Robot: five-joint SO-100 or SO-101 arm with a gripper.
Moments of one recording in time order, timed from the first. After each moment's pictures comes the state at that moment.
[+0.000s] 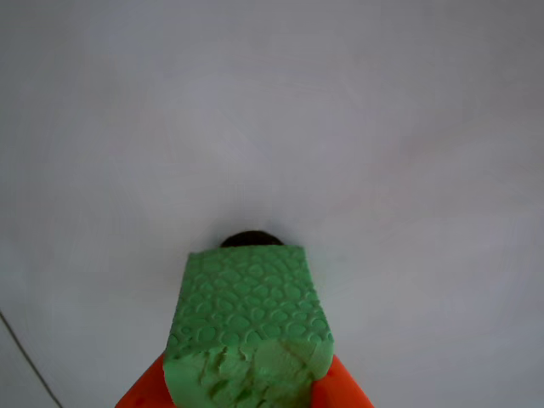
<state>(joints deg) -4.8 37.0 25.8 86.7 19.1</state>
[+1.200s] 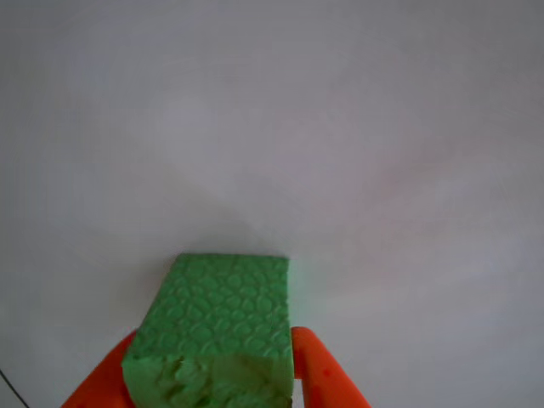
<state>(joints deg) -3.3 35.6 25.2 87.3 19.5</state>
